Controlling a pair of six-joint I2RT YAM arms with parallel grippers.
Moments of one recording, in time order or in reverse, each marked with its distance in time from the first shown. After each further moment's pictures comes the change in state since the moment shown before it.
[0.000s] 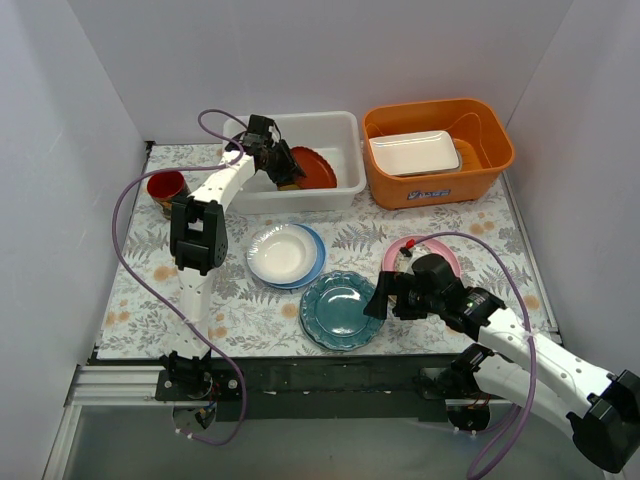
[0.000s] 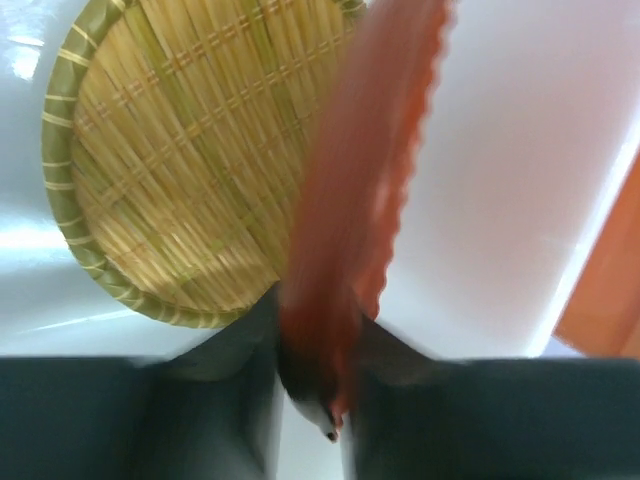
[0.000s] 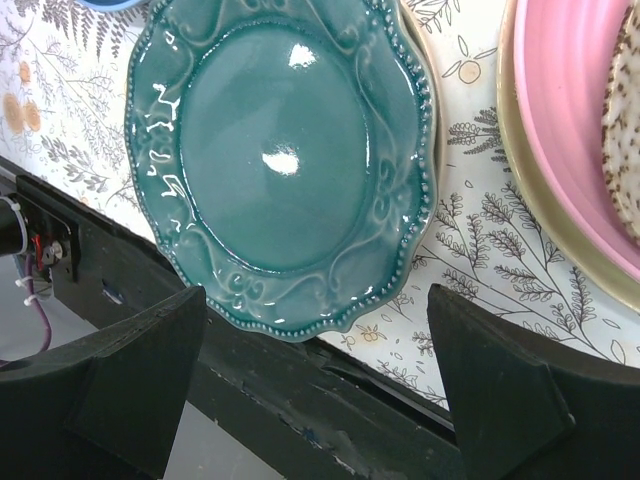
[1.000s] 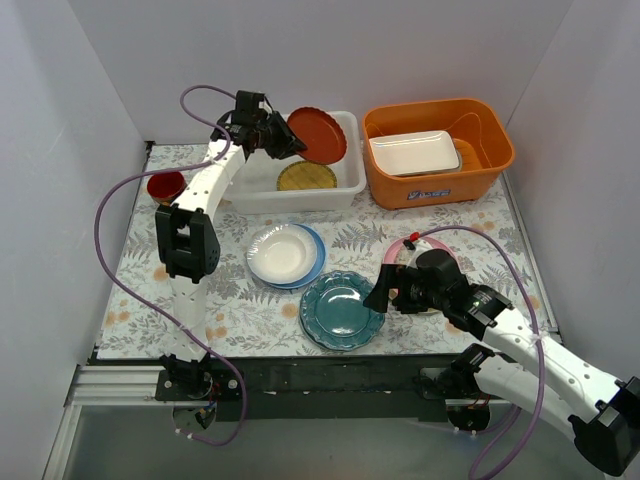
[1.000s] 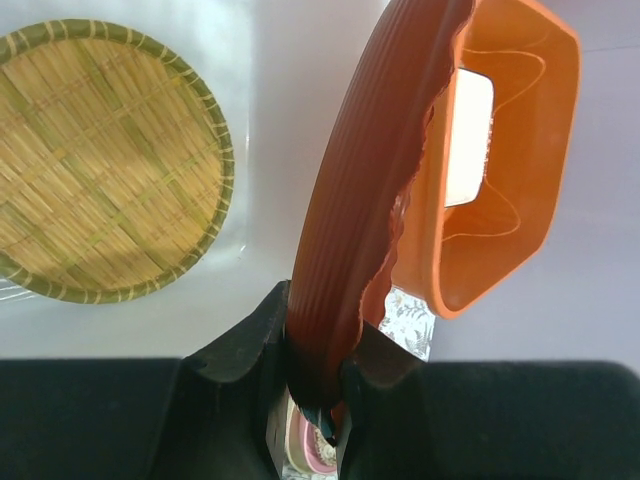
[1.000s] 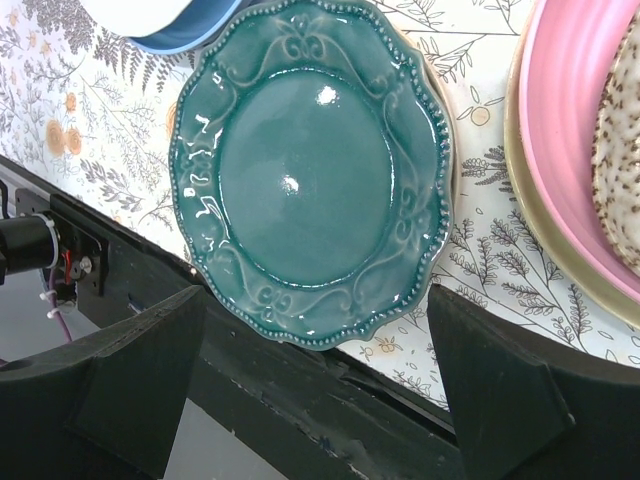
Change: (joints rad) left arm 0.000 -0.131 0.088 0.010 0.050 -0.063; right arm 0.003 -0.030 0.064 -0.030 0.031 -0.001
